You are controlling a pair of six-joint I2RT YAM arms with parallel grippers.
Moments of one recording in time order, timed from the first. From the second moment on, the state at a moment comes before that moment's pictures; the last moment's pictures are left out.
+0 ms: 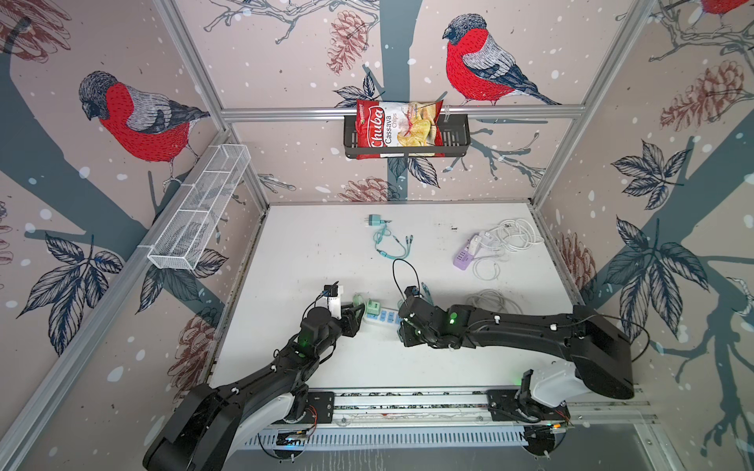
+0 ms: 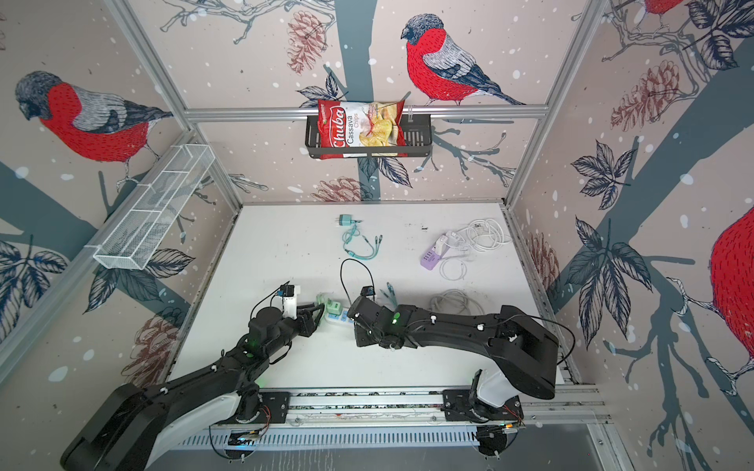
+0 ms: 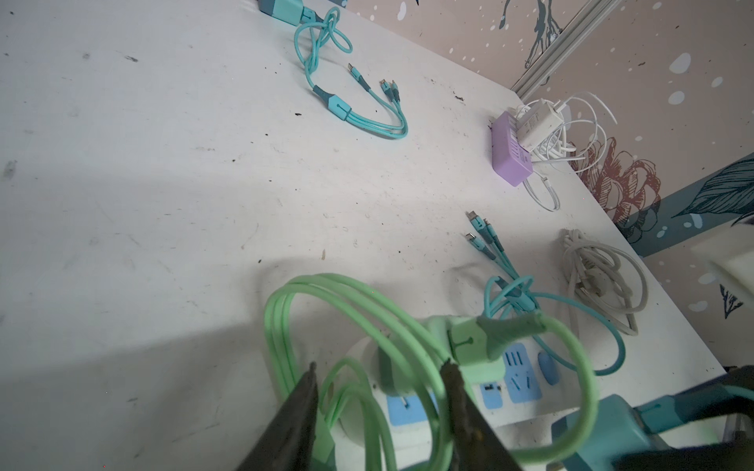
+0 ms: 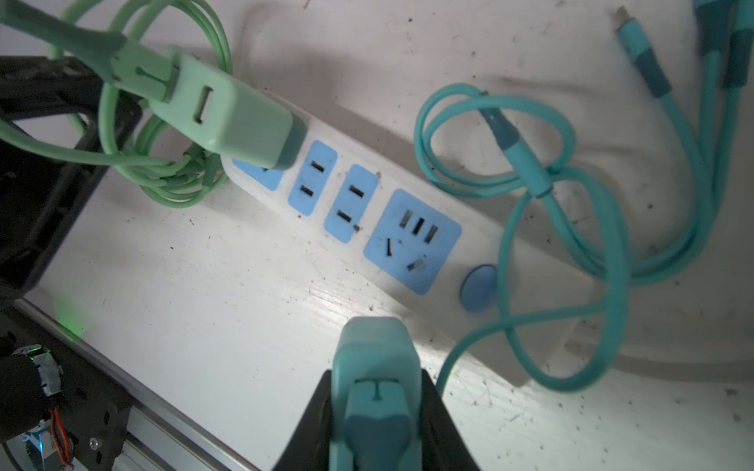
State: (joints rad) left arm -0.50 0.97 0.06 0.50 0.14 -0.49; right arm 1.17 1.50 0.88 -0.41 0.10 0.81
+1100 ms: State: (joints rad) left arm -0.53 1.05 0.07 0.56 0.15 -0.52; right arm 0.88 1.50 0.86 -0.38 0.05 0.62
